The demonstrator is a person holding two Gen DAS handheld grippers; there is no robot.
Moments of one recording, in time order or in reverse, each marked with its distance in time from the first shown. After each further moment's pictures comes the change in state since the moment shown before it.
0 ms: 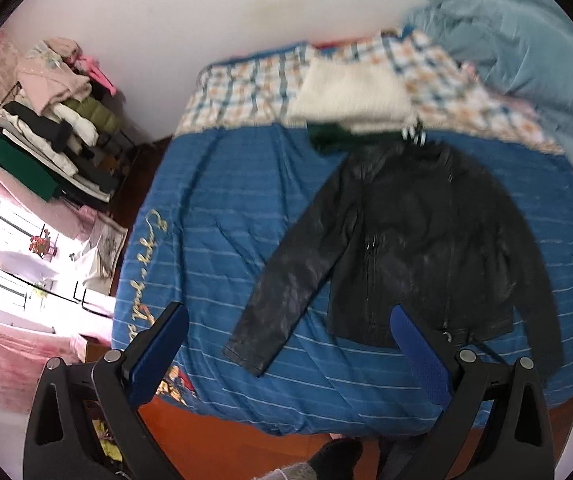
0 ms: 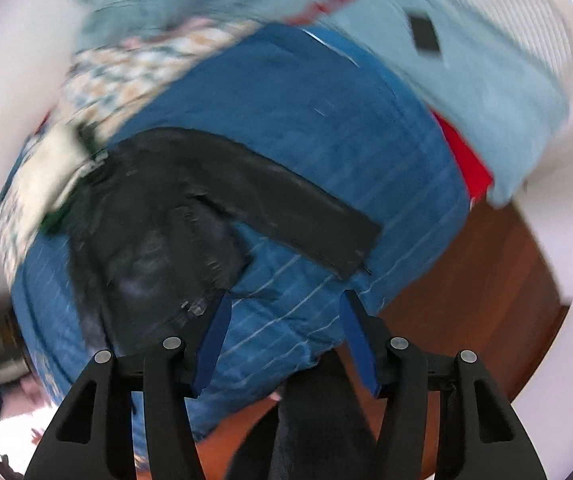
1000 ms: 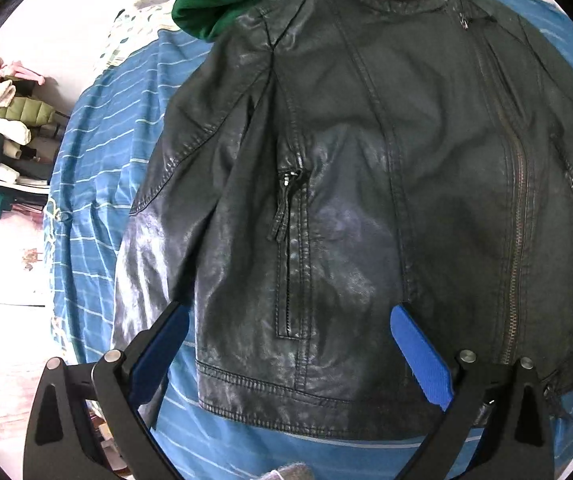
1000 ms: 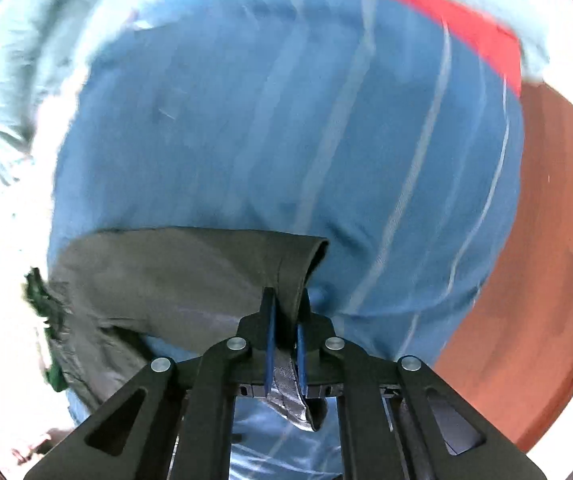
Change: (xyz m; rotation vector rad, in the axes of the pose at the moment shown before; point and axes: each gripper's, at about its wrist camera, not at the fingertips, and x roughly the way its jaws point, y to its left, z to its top) left arm 0.267 -0.158 -0.008 0.151 0.226 0.026; right arm 0.192 -0.126 0.070 0.392 -0.052 0.158
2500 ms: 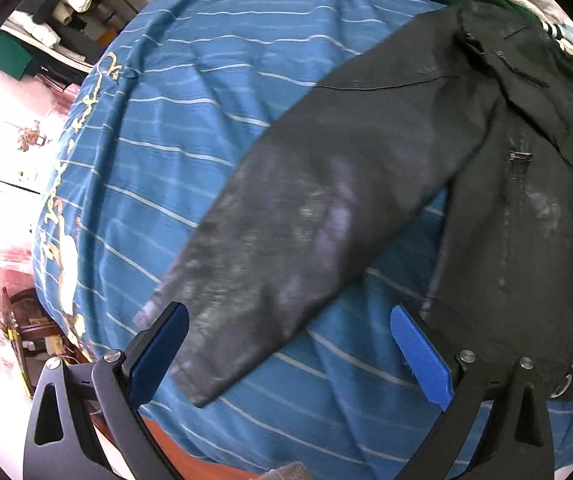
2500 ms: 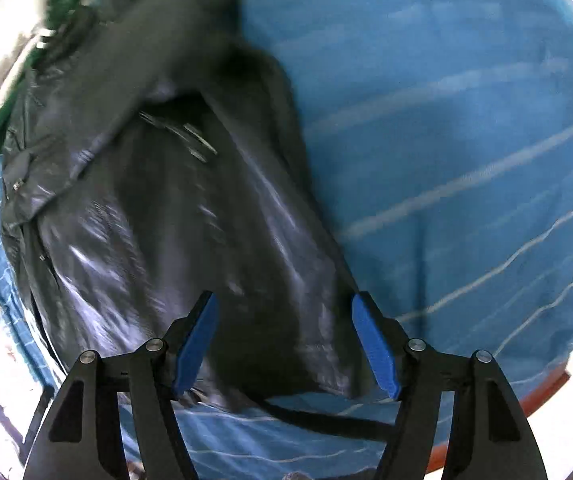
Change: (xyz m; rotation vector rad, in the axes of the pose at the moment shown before) left arm 0.051 0.168 -0.088 -0.384 0.140 -0.075; right arm 0.166 0.241 -0.181 -0.728 0.387 -0.178
